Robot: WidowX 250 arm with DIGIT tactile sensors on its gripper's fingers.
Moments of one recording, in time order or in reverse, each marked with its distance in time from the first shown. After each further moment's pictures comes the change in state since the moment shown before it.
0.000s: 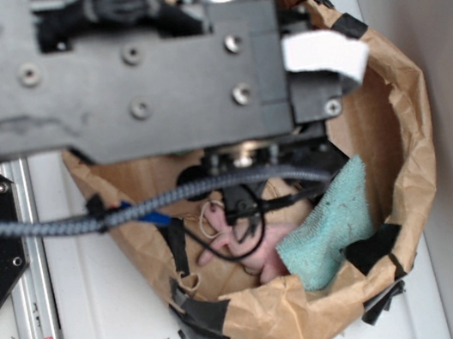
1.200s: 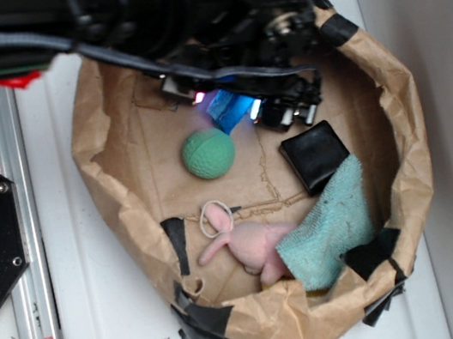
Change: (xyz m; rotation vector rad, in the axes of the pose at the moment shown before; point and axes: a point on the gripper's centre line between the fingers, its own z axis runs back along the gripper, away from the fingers) arm 0.005 0.034 -0.133 -0.045 0.224 1.181
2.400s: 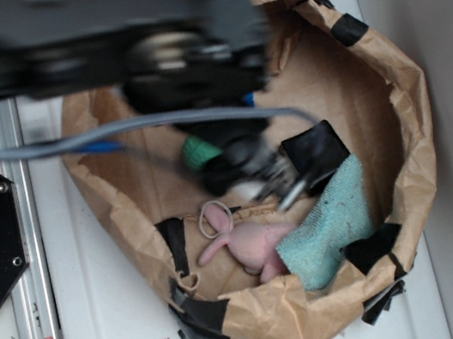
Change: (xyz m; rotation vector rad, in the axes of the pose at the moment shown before) arm -0.052 0.010 0.092 -0.141 -0.042 -0.337
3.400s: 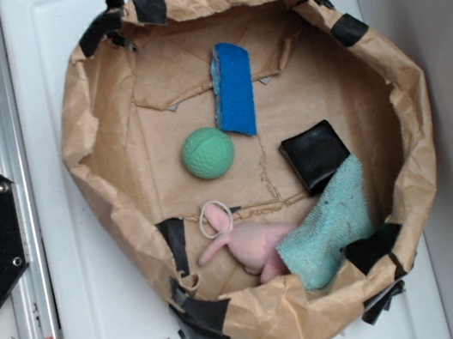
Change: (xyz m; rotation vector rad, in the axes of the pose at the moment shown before) arm -0.126 0.047 0.134 -0.003 -0.073 -0.709
